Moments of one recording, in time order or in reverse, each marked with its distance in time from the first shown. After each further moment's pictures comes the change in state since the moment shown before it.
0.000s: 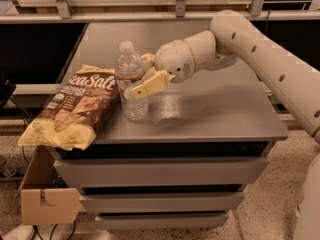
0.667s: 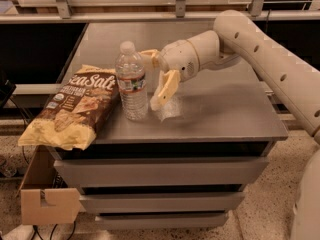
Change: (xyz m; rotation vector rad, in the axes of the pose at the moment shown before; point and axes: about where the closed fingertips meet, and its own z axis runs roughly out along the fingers) arm 0.002 0.003 -0.008 -0.023 -0.006 0.010
